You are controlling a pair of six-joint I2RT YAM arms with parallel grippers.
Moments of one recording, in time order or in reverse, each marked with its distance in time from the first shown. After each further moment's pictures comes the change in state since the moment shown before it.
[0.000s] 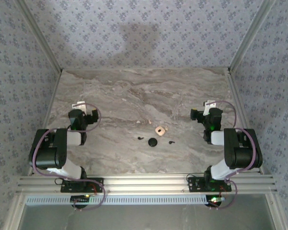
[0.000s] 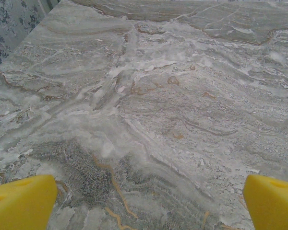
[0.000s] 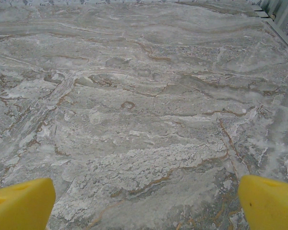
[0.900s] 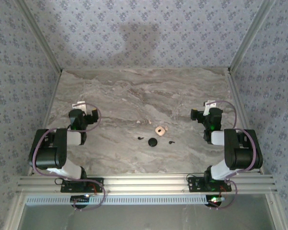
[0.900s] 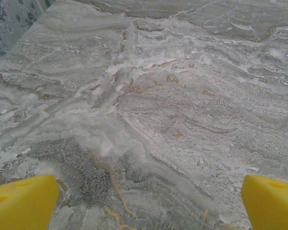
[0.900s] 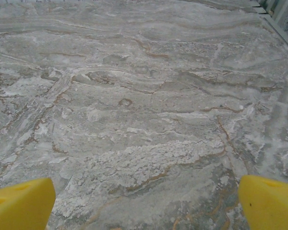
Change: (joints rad) left arm 0.000 -0.004 0.025 -0.056 0.013 0.008; right arm -0.002 -0.029 0.010 -0.059 0.008 0.004
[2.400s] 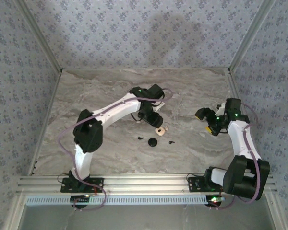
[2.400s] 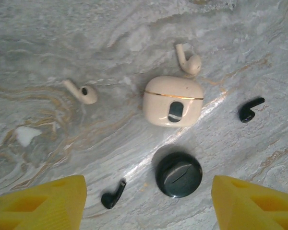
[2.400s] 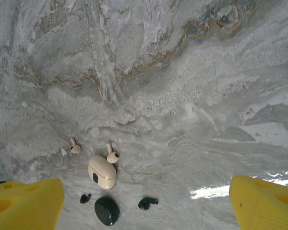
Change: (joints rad) left arm -0.858 0.525 1.437 -1.797 0.236 -0.137; right arm -0.198 -0.299 0.423 -1.399 -0.555 0.516
